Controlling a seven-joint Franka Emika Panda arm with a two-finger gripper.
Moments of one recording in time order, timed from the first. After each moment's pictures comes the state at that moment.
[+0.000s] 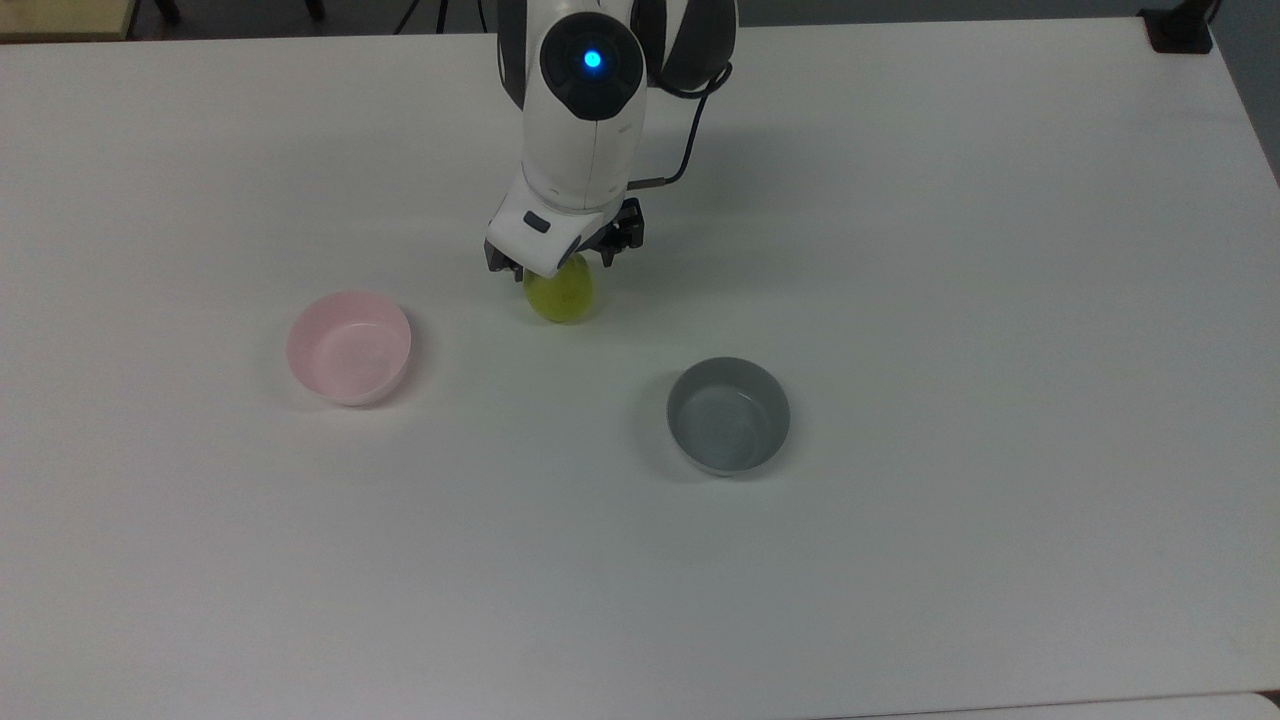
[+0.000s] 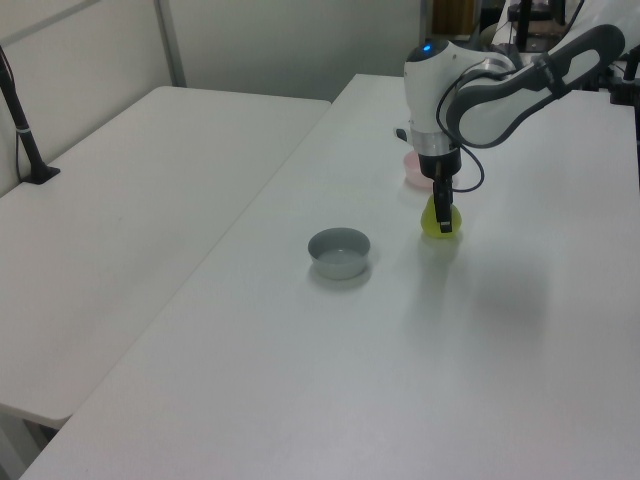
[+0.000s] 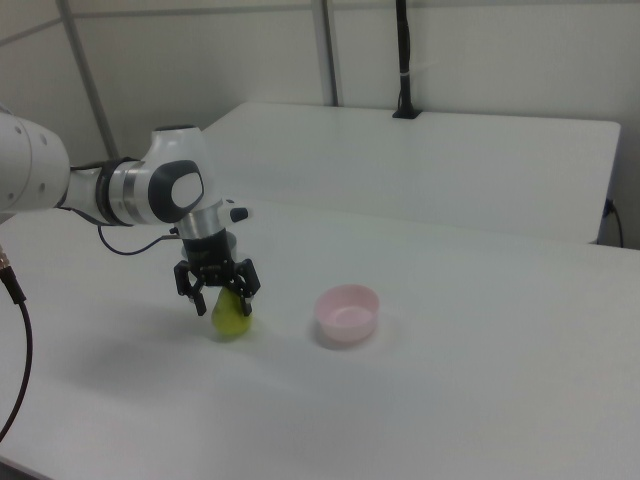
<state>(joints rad) 0.19 0.32 -0.09 -1.89 -0.11 2.08 -0.11</state>
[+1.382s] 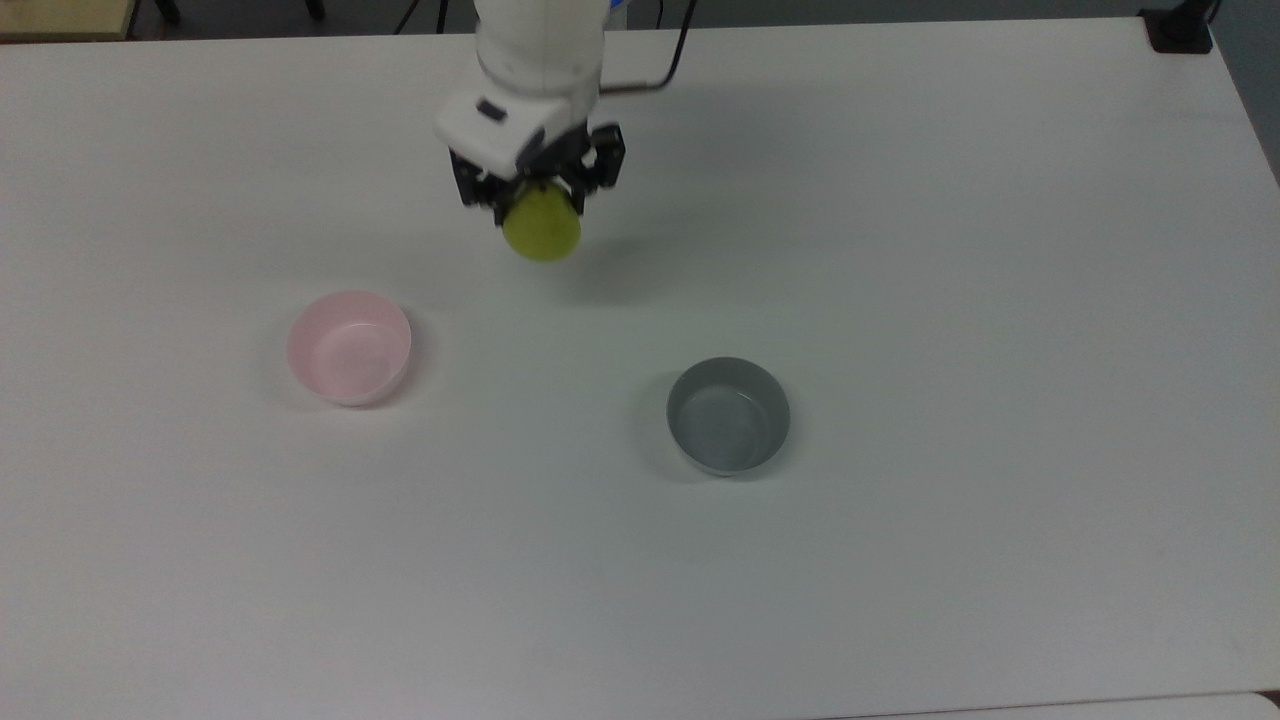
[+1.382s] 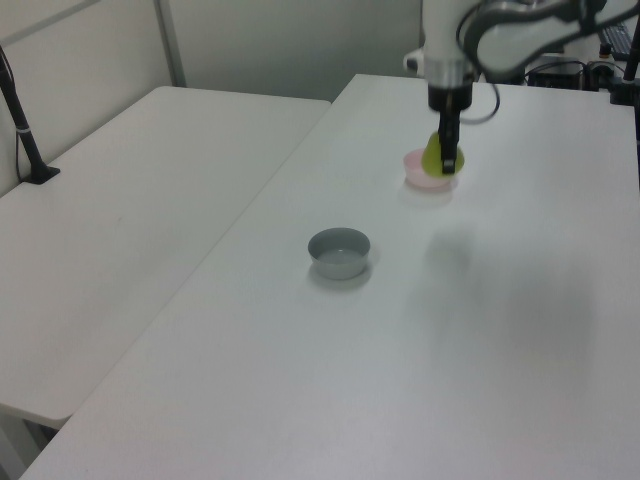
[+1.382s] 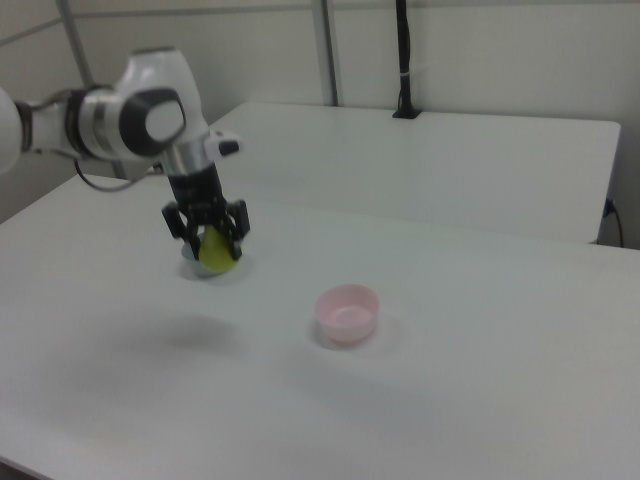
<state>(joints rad) 0.16 0.13 -0.09 -1.81 -0.09 1.91 -0.15</state>
